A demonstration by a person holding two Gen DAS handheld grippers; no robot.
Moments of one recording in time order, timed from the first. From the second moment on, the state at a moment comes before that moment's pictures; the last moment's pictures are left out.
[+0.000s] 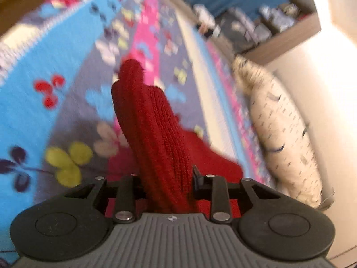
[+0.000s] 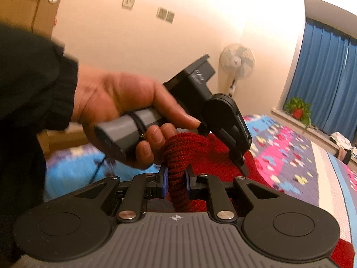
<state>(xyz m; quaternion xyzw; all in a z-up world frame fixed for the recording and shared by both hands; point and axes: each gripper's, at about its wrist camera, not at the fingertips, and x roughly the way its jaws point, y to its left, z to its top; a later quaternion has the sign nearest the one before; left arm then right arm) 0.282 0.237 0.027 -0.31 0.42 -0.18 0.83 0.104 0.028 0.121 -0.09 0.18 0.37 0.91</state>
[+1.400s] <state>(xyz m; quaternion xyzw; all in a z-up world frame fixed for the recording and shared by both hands) 0.177 0.040 0.009 -0.02 0.44 -0.22 0.87 0.133 -0.289 0.011 0.41 0.46 0.03 0.79</state>
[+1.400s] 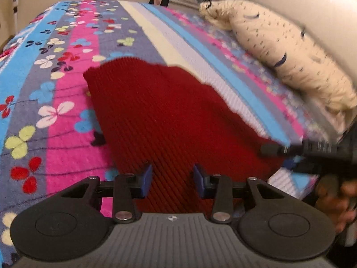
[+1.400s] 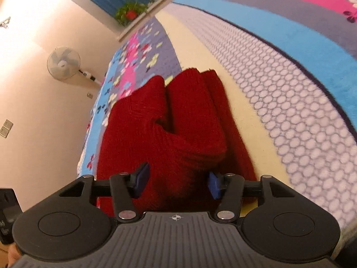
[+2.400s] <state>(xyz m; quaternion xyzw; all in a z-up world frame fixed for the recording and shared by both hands) 0.178 0.030 0.013 0.02 0.42 -0.24 0.88 0.120 -0.304 0.077 0.28 0.38 -0.03 0.88</state>
